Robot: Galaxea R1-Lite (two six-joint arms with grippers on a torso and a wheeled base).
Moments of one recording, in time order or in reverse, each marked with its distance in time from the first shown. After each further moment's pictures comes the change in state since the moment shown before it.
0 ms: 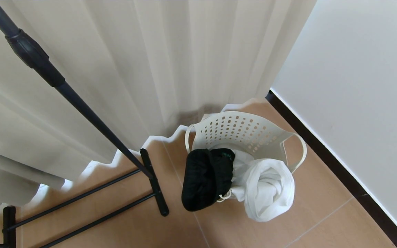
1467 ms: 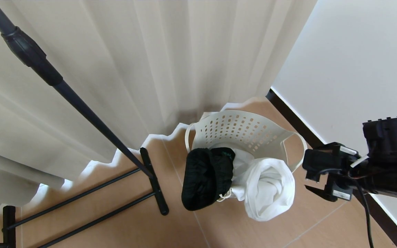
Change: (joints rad) left arm 0.000 0.000 0.000 -0.001 0.001 0.001; right arm 0.193 1.532 -0.715 -0.129 -0.090 -1.004
